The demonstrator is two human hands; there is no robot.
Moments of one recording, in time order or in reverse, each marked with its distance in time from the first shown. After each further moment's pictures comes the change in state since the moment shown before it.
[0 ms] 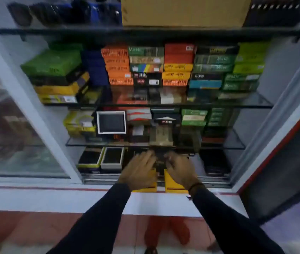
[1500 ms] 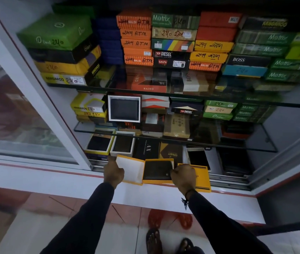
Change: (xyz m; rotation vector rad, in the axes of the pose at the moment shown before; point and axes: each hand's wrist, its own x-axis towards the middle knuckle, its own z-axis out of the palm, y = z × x) left_hand -0.053 -0.098 0.062 -0.771 0.053 -1.169; right_hand 0.009 0.015 0.114 0.166 -0.146 0.417
